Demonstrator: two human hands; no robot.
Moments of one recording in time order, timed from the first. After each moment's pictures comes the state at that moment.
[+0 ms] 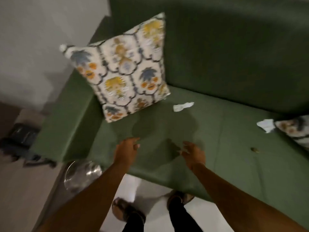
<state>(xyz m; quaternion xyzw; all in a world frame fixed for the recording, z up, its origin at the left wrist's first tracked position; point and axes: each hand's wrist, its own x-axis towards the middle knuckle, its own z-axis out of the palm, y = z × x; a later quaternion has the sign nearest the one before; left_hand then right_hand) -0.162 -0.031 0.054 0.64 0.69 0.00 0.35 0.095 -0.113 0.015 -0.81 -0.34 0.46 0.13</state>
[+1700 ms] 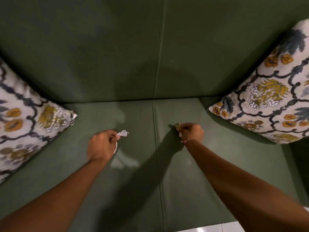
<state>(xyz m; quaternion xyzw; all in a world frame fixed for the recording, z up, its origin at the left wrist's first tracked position) 0.096 0.050 -0.042 0.77 0.57 0.04 0.27 0.372 -0.083 -0.049 -0.89 -0.06 0.33 0.29</state>
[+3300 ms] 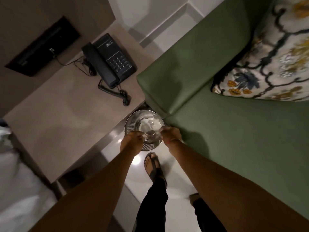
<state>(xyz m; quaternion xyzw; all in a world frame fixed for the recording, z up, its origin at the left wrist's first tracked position) -0.480 -0.138 -0.077 0.34 0.84 0.03 0.43 -0.337 -0.065 -0.104 -0.69 -0.35 0.64 0.01</state>
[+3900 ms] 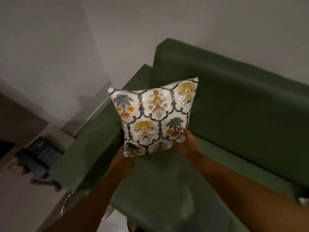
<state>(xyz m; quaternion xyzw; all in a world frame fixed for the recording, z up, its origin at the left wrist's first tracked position) -0.234 0.064 0.088 0.50 0.75 0.14 0.42 0.029 0.125 0.111 -0.74 -0.45 0.44 0.22</state>
